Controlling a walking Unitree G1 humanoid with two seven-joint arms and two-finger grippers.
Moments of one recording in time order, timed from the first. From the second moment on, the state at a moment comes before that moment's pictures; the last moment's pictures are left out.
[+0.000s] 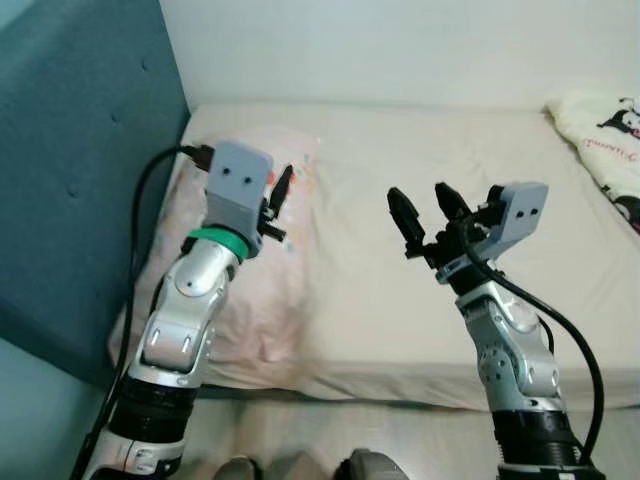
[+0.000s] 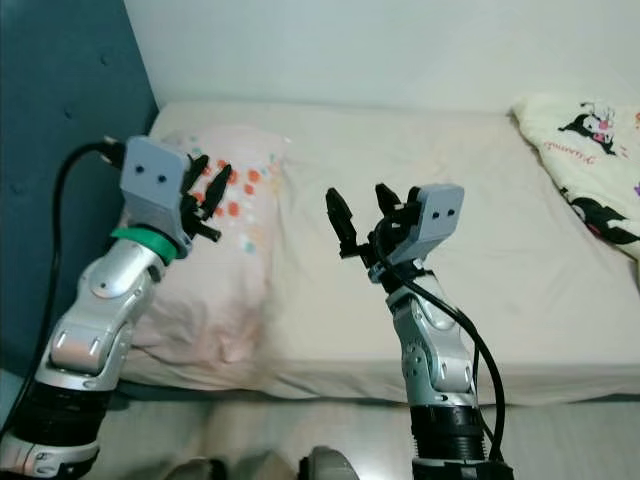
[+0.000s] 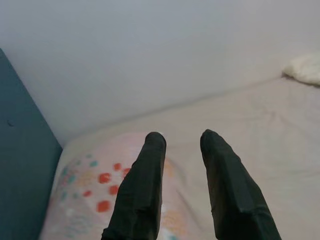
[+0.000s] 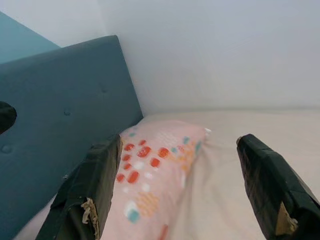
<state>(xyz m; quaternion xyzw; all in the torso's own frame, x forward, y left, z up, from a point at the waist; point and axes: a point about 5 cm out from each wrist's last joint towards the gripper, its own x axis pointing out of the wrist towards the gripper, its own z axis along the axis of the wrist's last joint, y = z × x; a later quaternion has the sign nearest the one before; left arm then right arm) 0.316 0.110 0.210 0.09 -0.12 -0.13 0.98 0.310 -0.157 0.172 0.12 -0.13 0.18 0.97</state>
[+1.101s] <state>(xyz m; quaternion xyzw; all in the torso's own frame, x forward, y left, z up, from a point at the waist) 0.315 0.103 0.214 0.09 -0.13 -0.15 0.98 0.308 -0.161 0.172 0.12 -0.13 0.17 0.97</state>
